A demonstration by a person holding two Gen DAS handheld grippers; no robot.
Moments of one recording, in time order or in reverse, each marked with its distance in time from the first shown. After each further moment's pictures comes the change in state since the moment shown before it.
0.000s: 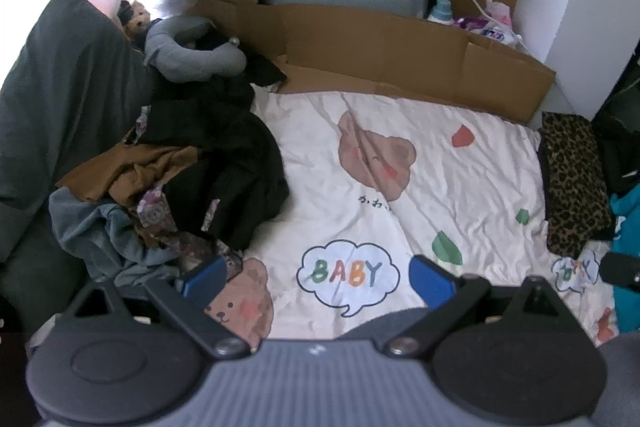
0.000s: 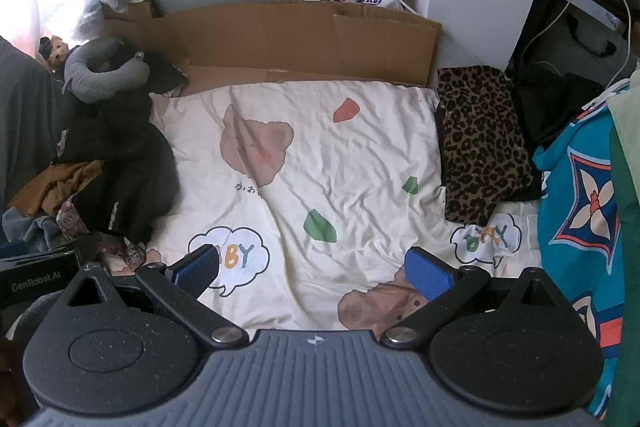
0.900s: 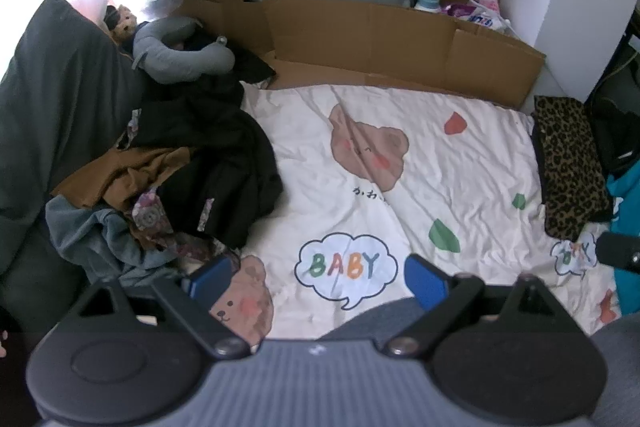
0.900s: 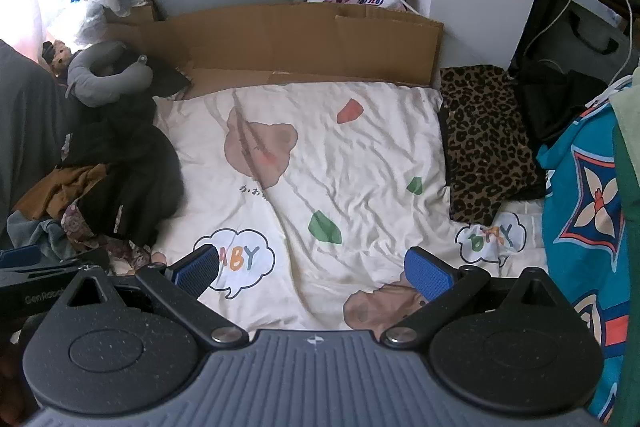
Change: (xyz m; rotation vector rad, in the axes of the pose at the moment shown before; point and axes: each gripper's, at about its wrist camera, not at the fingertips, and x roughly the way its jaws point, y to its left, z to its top) left arm 0.002 -0.013 -0.001 0.052 0.037 -0.001; right arm -0.001 0.000 -0.001 0.009 -0.009 0.004
